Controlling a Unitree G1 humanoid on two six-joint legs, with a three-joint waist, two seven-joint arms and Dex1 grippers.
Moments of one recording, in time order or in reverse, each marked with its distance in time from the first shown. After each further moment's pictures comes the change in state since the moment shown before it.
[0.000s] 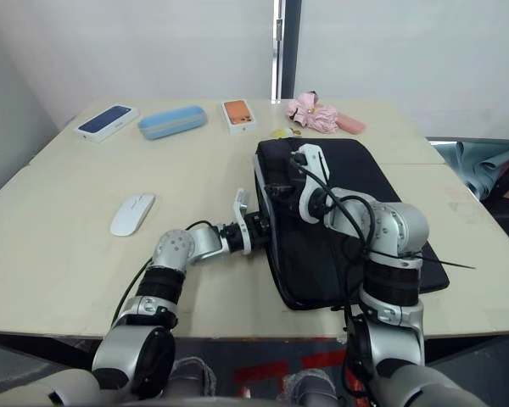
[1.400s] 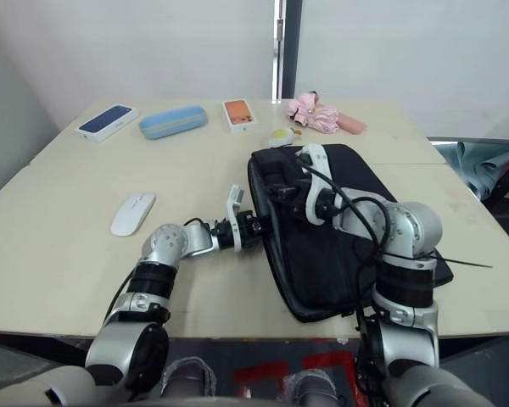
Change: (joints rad) left arm -0.010 0.032 0.004 -0.057 0.133 0.055 -0.105; right arm 0.024 -0.050 0.008 -0.034 0.110 0.011 0.066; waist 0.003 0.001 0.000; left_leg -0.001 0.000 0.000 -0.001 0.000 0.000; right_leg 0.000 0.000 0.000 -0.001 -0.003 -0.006
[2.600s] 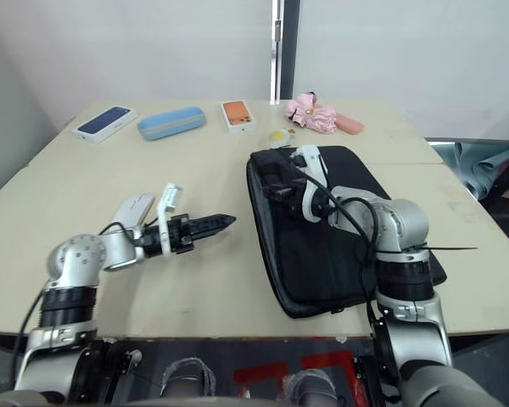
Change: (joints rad) left arm 0.281 0.462 0.140 -0.546 -0.138 0.158 -0.088; right arm 0.018 -0.139 0.224 0.125 -0.104 -0.271 0.117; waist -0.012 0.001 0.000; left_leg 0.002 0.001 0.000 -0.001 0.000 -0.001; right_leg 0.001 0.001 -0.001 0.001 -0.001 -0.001
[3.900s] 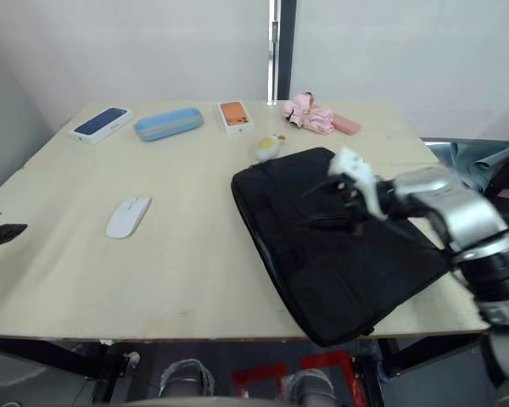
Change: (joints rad) left arm 0.353 0.784 0.322 0.572 0.448 -0.816 -0.578; right arm 0.018 -0.681 0.110 0.148 -0.215 -0.555 0.827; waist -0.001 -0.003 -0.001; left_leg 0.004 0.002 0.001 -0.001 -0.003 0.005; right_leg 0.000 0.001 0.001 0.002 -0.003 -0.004
